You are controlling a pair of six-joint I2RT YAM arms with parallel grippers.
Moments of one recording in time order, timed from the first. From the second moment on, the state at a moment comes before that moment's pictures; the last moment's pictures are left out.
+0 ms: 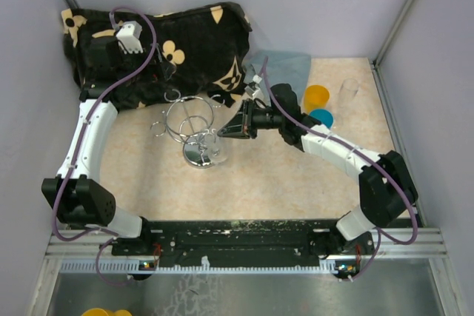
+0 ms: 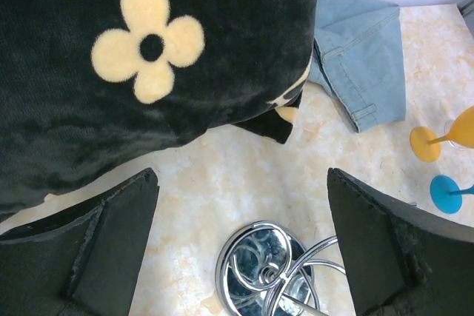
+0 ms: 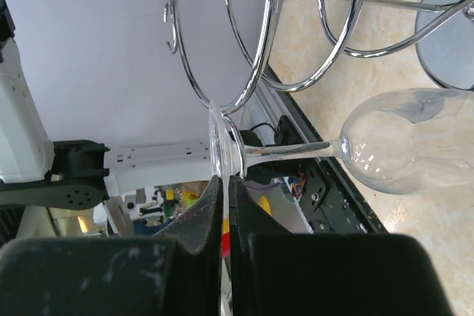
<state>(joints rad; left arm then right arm) -0.04 1.49 1.54 -0.40 0.32 -0.16 0.61 1.51 1.08 0.12 -0.78 1.10</state>
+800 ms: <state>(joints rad) -0.04 1.49 1.54 -0.40 0.33 -0.16 0.61 1.51 1.06 0.16 -0.81 1.12</state>
